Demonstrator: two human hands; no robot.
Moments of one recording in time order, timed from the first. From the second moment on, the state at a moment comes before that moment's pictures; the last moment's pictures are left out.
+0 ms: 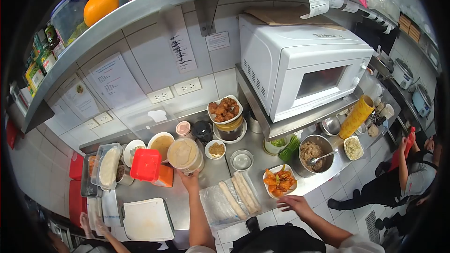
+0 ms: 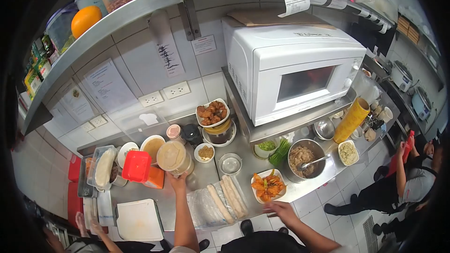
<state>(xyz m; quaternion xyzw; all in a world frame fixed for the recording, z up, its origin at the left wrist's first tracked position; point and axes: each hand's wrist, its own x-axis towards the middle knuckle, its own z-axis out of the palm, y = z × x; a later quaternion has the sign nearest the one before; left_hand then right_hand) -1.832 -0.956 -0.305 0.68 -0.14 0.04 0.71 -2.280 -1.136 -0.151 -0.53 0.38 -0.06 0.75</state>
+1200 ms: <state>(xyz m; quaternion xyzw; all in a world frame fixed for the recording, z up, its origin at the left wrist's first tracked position) -2.366 -0.464 -0.217 0.54 0.32 0.13 0.77 -2.308 -0.646 -0.086 -0.31 -0.12 0.68 0.66</state>
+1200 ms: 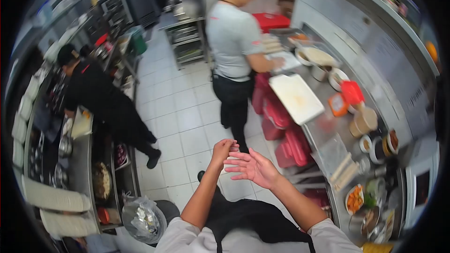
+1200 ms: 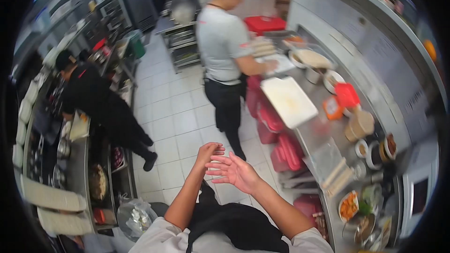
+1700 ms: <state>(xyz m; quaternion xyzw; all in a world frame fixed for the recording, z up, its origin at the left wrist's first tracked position) -2.409 -0.071 -0.242 0.54 0.44 0.18 0.69 -2.395 -0.176 -0.113 -0.09 -0.21 0.90 0.36</state>
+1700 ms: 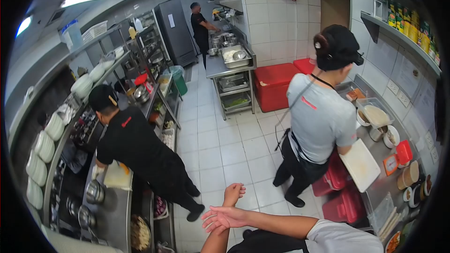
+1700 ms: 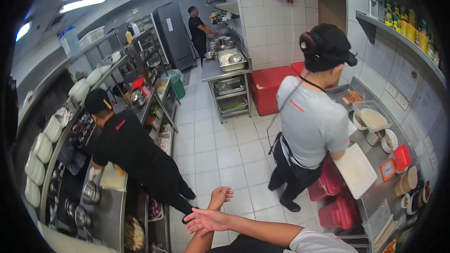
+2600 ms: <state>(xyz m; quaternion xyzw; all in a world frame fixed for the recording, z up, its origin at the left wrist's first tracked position) -2.223 0.536 -0.266 0.57 0.59 0.11 0.56 -1.904 0.484 -0.339 -0.50 -0.32 0.62 0.52</state>
